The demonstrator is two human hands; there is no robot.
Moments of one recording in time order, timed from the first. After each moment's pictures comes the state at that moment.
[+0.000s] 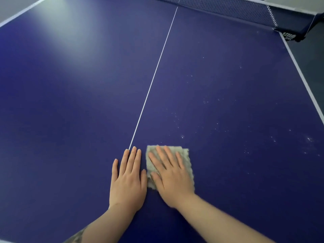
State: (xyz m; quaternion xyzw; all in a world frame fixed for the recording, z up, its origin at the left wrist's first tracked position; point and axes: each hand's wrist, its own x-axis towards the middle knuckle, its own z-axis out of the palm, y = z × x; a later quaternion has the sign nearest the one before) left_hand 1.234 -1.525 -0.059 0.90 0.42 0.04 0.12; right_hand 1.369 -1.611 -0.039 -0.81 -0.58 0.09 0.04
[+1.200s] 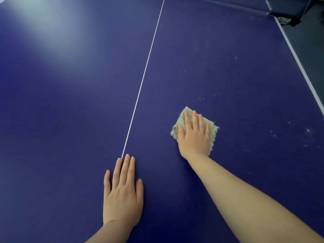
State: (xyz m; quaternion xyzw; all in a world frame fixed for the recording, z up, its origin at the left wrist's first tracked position) left_hand 1.233 -1.522 -0.058 0.89 0.43 0.02 0.12; right_hand 1.486 -1.553 -0.045 -0.94 -0.34 0.09 0.00
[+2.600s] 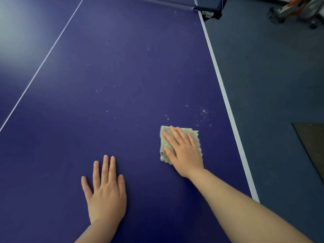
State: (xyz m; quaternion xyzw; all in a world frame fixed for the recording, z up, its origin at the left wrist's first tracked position) left_hand 1.425 -1.759 -0.053 0.87 0.48 0.02 0.12; right_hand 1.657 -1.871 -0.039 -0.89 -0.45 0.11 0.04
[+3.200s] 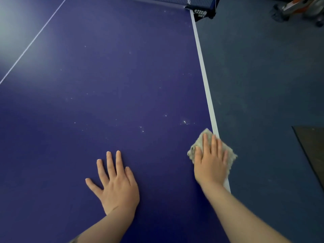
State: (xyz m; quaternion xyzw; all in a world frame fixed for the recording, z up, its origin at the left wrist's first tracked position) left_hand 1.569 -1.815 -0.035 0.80 0.57 -0.01 0.18; right_hand 1.759 -1.958 -0.045 -0.98 -0.19 0.03 0.04
